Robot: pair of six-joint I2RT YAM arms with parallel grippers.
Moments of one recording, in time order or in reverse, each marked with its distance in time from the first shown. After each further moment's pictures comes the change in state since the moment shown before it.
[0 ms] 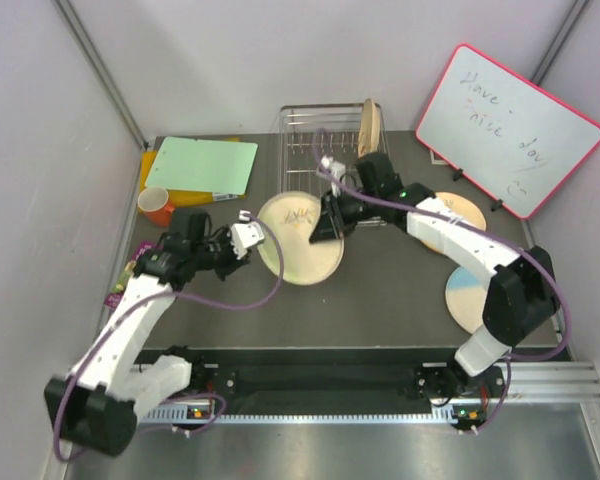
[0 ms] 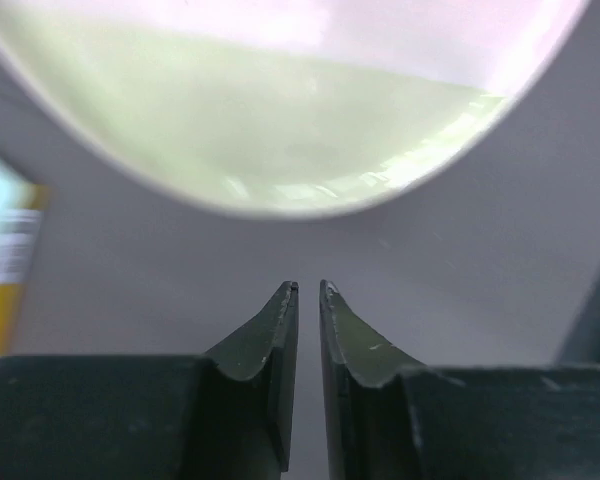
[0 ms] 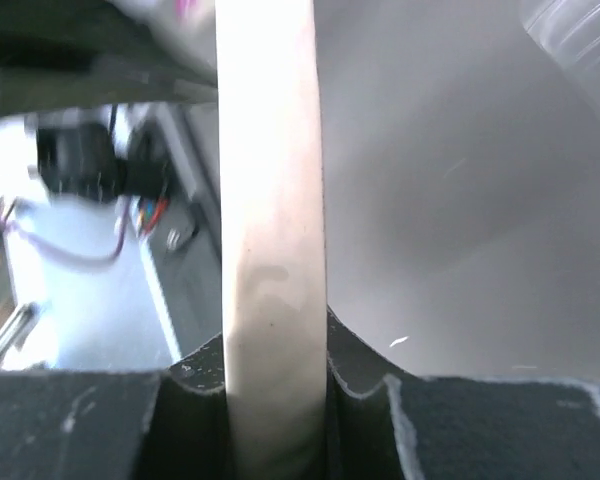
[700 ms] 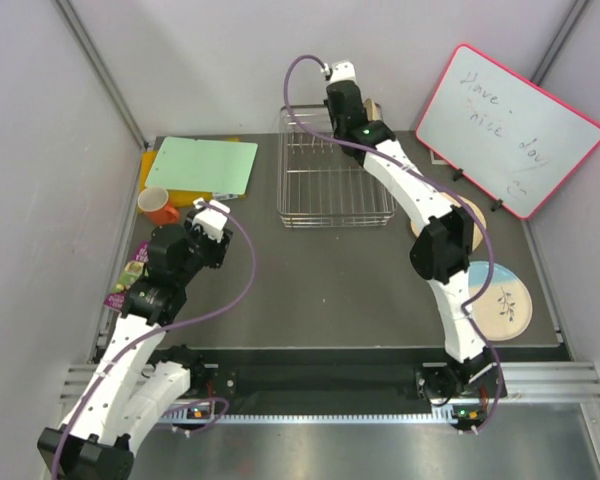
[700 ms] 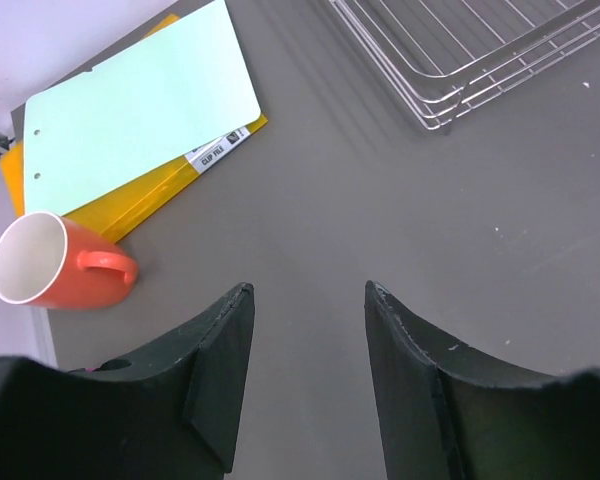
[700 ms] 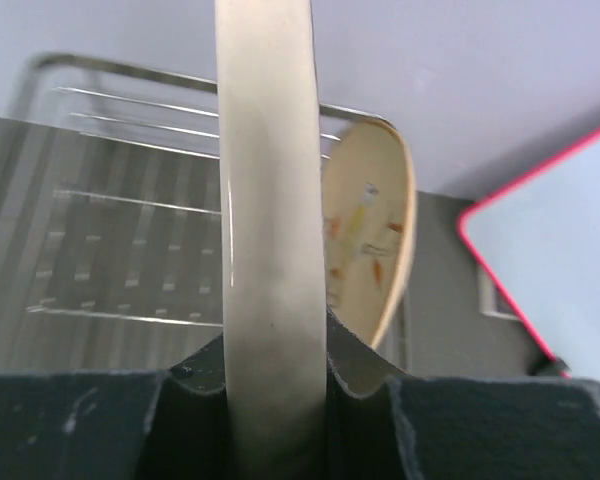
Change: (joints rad) left arm 0.018 -0.344 -0.142 0.375 -0.505 -0.463; right arm -0.063 0.629 1.091 -0.068 1.246 -0.236
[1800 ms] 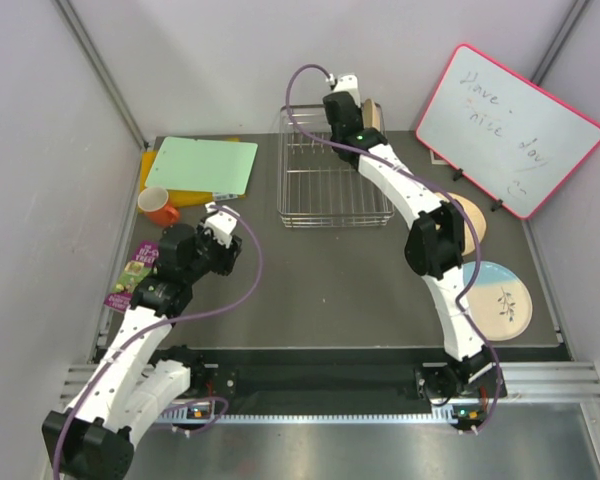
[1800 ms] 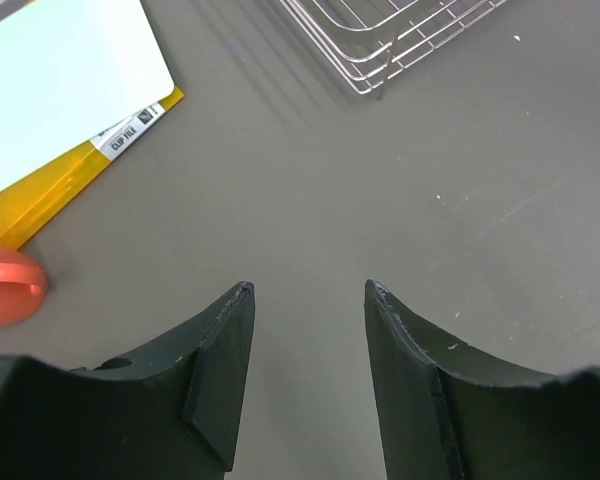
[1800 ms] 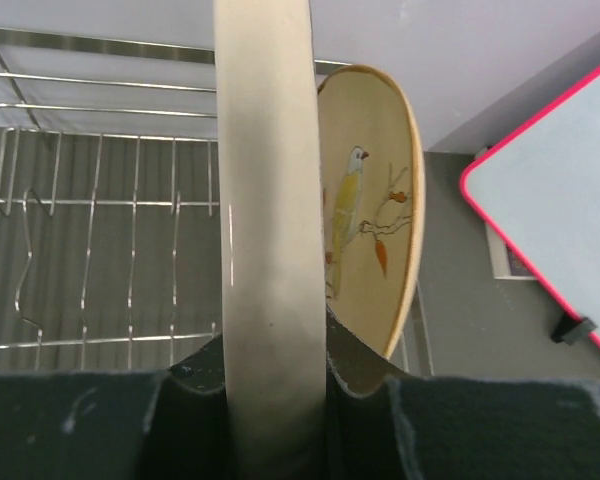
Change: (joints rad) left arm 0.000 0.055 -0.056 0.018 0.129 -0.024; right arm -0.021 0.101 -0.024 0.039 0.154 0.074
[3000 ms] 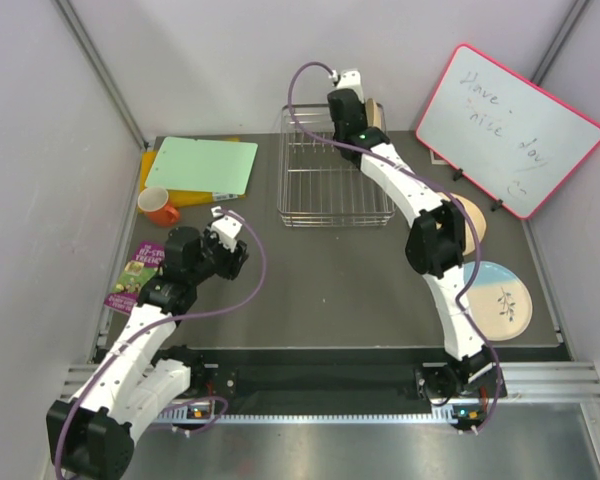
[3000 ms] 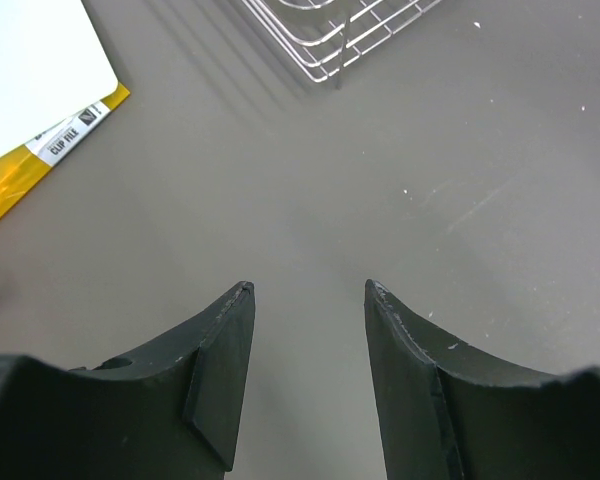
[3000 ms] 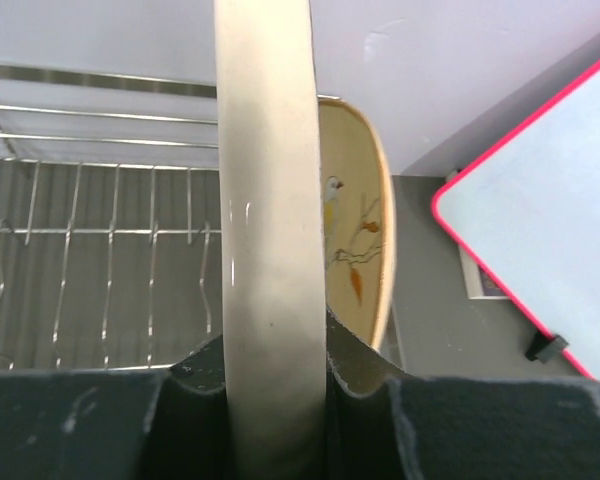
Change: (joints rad) left arm 0.000 0.035 -0.062 0.076 0.078 -0.017; right arm -0.018 0.016 0.000 0.072 0.009 -0.048
